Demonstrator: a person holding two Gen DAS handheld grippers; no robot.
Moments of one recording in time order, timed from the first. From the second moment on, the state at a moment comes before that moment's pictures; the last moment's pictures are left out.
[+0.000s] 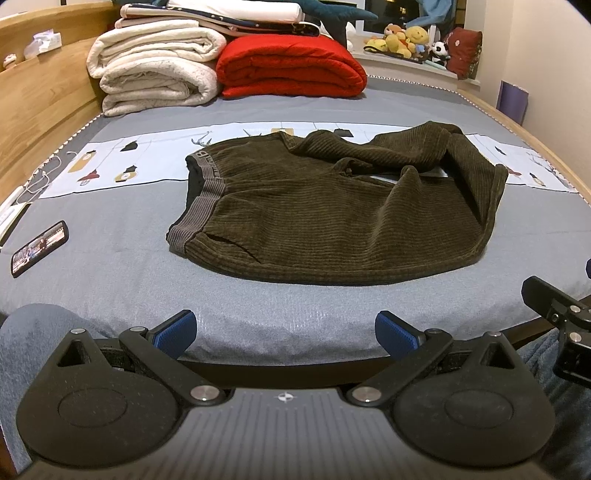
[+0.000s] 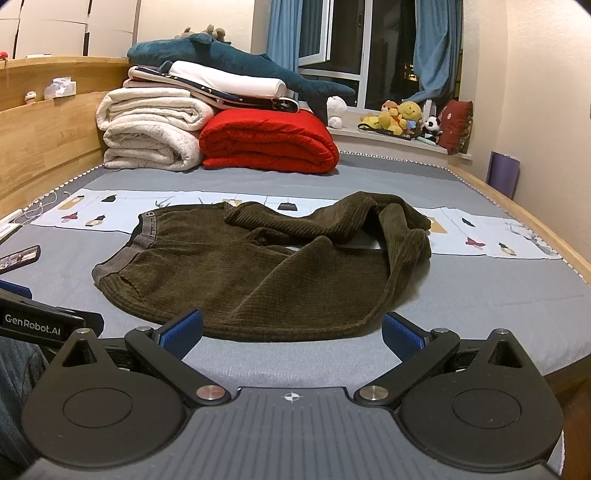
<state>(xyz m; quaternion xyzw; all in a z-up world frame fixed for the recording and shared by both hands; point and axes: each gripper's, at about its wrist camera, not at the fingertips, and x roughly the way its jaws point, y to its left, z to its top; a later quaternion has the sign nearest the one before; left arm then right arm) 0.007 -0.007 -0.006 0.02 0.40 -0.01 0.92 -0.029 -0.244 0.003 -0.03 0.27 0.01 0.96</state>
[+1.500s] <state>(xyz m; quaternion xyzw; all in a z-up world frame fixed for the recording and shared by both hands) 0.230 0.118 -0.112 -0.07 0.43 0.19 0.88 0.311 -0.574 -0.148 0.53 0.30 -0.21 0.77</state>
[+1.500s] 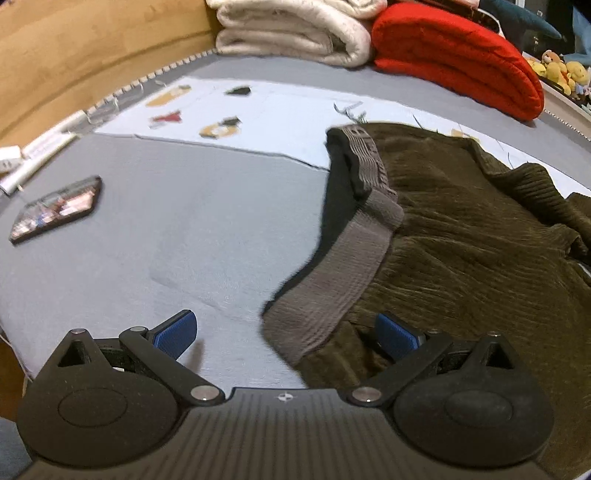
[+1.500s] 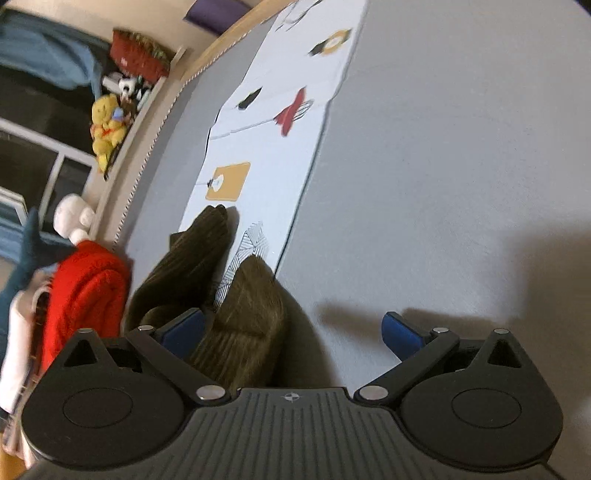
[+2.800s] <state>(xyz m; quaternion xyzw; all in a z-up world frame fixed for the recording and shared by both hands) 0.192 0.126 -0.081 -0.17 0.38 0.21 0.88 0.149 -0.637 -0.065 0.29 0.13 -0.35 0.88</state>
